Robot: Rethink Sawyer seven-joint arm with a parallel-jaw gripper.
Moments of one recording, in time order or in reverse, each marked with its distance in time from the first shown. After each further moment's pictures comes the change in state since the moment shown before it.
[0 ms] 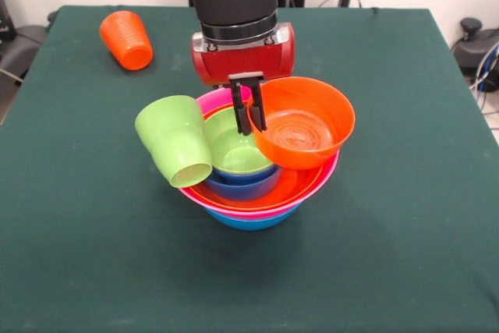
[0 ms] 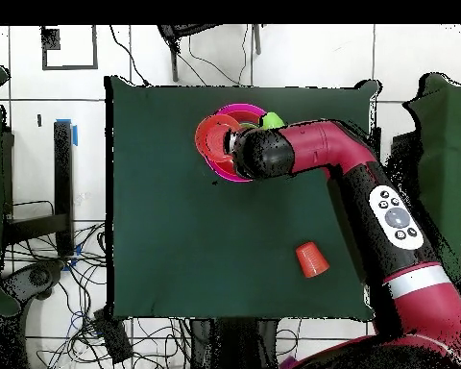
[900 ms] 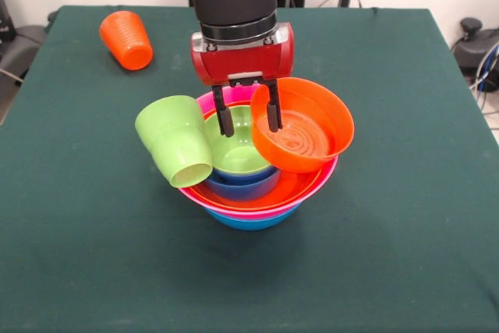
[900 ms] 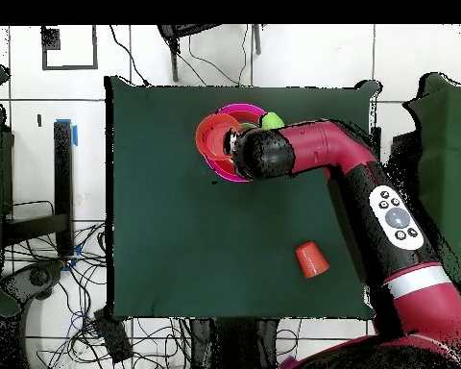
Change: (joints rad) arm 0.000 -0.001 -0.002 0.001 0.000 0.000 0.000
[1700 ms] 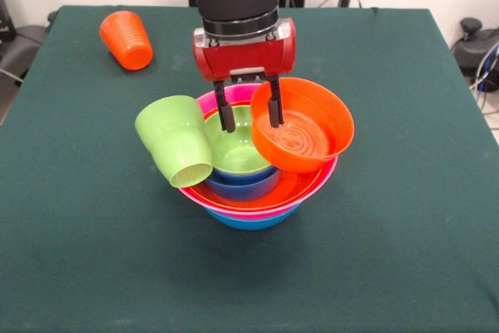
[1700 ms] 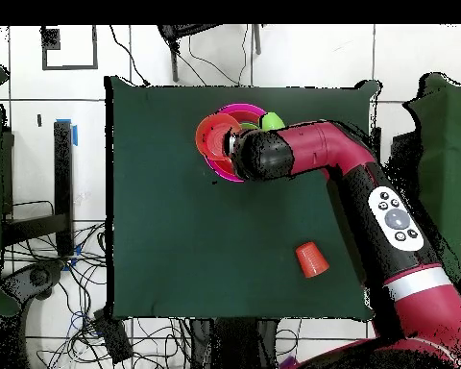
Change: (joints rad) arm 0.002 -0.018 -0.002 0.017 0.000 0.000 0.000
